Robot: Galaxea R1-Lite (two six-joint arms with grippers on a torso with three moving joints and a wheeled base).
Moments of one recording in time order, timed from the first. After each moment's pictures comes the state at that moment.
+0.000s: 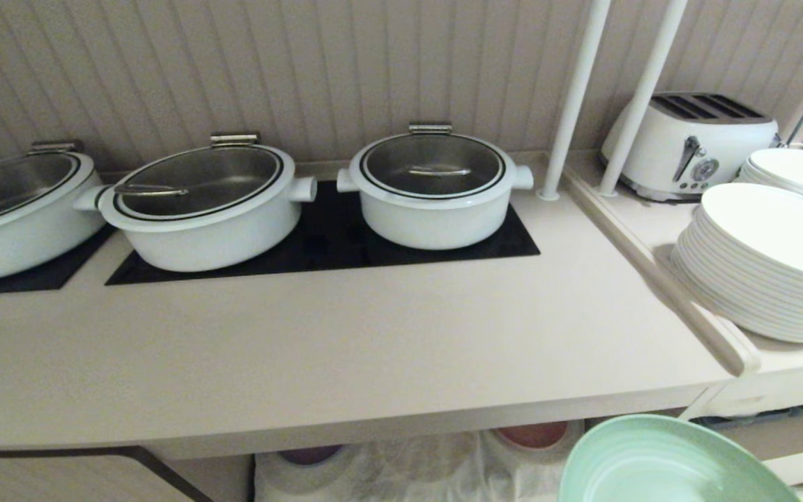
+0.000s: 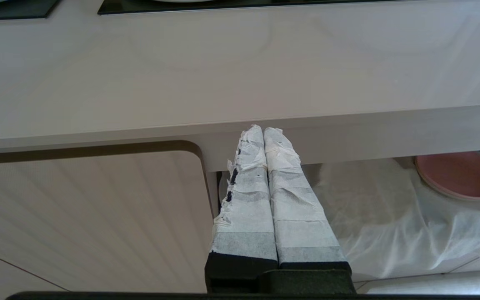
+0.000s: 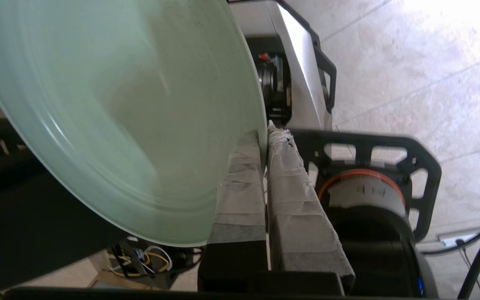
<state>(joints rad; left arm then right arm) 0.00 0.00 0.00 0.02 -0.01 -0.01 0.16 1.09 -0.81 0.90 0.23 0.31</state>
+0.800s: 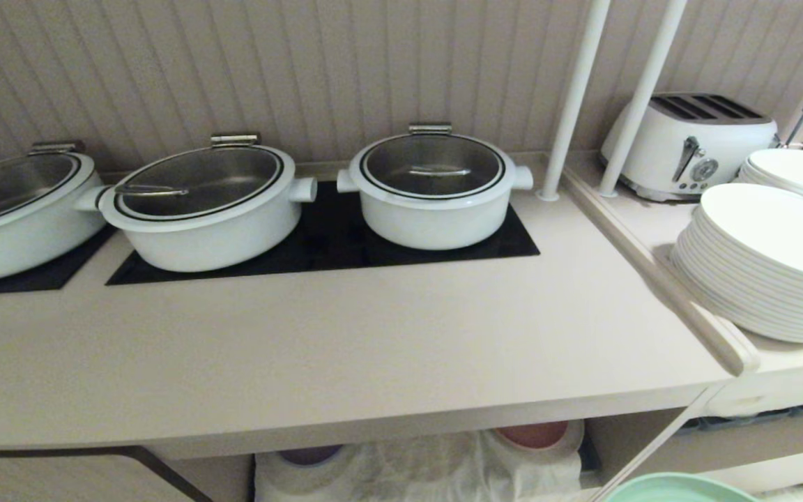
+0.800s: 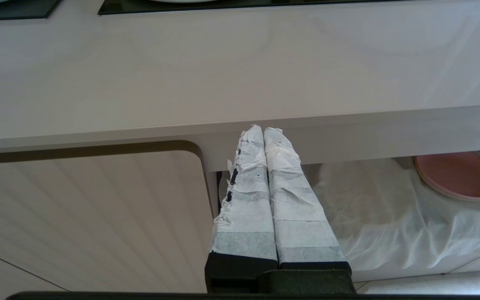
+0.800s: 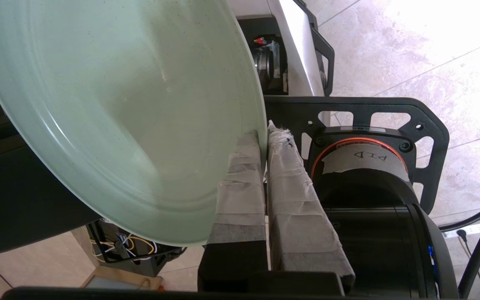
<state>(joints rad) 0.00 0.00 0.00 0.02 -0.01 -0.01 0.16 0.95 -0.69 0.94 0.23 0.31</state>
